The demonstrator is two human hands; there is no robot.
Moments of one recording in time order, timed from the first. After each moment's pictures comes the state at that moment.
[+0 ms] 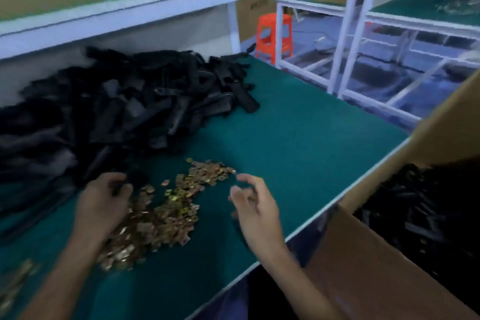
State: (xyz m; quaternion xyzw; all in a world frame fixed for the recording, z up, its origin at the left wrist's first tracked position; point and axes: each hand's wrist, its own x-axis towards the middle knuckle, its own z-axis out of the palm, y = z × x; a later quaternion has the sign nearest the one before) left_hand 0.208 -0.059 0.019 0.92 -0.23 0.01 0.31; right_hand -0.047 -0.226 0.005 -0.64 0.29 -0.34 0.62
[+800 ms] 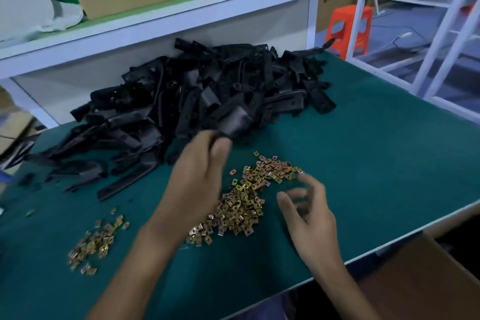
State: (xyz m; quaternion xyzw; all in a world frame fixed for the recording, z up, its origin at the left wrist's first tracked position) left_hand 0.113 -0.049 0.137 0.83 -0.37 0.02 0.41; right_hand -0.015 -0.197 0.004 -0.73 0.26 -0.31 0.55
